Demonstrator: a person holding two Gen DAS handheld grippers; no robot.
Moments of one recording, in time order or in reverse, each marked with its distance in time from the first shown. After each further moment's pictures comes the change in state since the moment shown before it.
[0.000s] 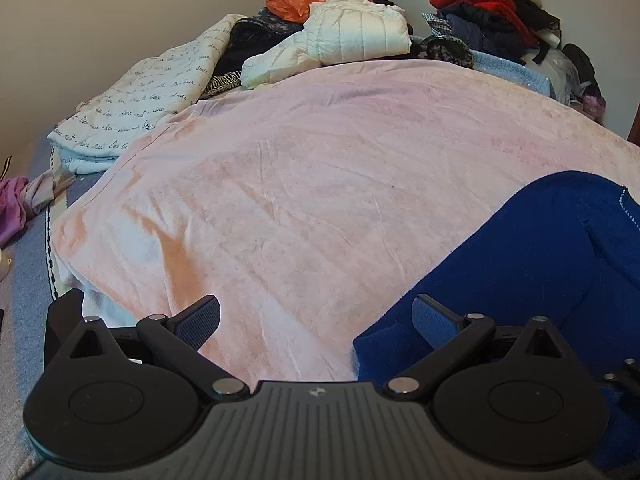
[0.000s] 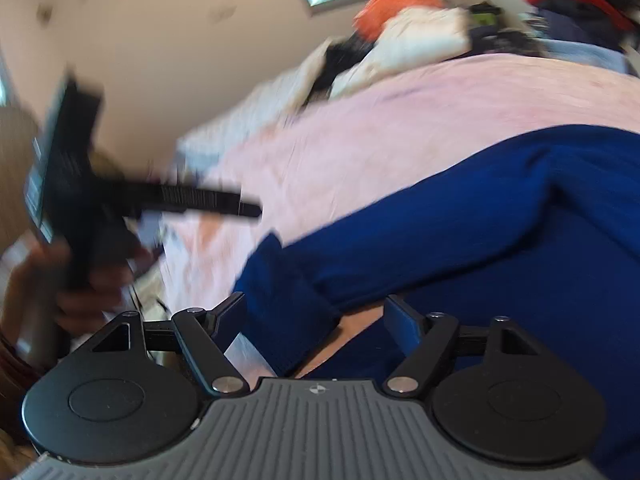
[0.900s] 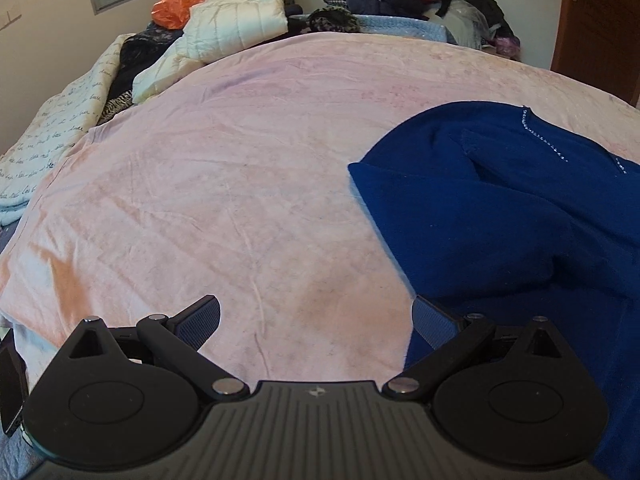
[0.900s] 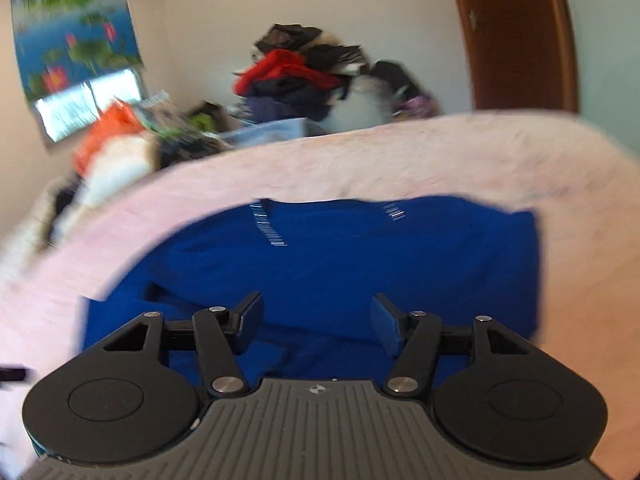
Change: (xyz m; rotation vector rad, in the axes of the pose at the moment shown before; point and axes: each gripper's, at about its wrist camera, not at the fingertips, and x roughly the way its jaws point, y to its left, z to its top) left arm -0.006 -0.098 -0.025 0.241 0.031 -0.172; right arm -0.182 -0.161 -0.096 0.561 -0.448 -0.548
